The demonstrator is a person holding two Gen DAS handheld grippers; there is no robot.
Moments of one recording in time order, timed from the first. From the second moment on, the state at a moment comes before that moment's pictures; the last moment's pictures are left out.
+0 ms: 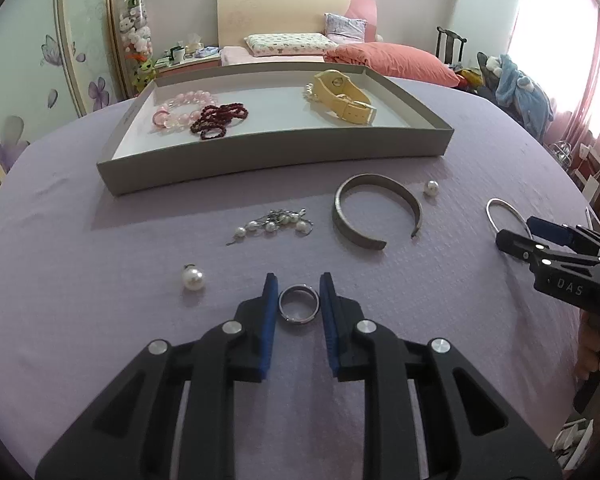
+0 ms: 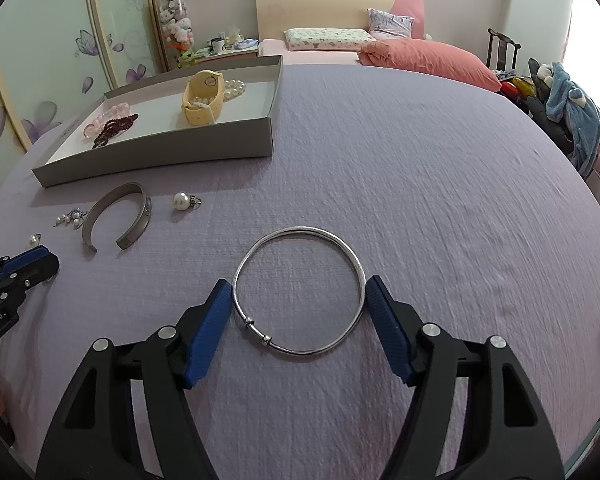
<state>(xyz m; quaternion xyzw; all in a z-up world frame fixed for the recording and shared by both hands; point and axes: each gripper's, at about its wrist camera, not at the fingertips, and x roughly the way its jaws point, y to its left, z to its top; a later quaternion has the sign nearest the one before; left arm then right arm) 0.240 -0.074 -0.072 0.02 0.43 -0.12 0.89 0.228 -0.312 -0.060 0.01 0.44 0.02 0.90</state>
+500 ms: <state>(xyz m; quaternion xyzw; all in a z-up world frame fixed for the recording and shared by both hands) 0.227 -0.047 -0.061 0.00 0.42 -0.10 0.90 0.218 -0.306 -0.059 0.01 0.43 0.03 0.90</state>
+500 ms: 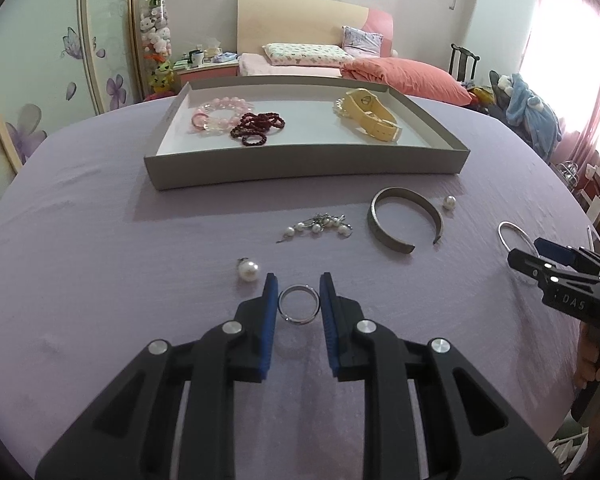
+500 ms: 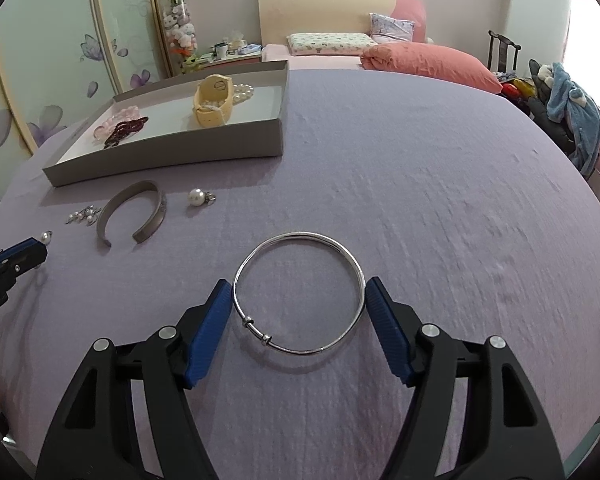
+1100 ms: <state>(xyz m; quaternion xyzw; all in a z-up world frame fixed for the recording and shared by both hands) 0.219 -0.055 -0.071 0.03 0.44 -0.11 0.89 0.227 -0.303 -0.062 0.00 0.44 0.03 0.90</state>
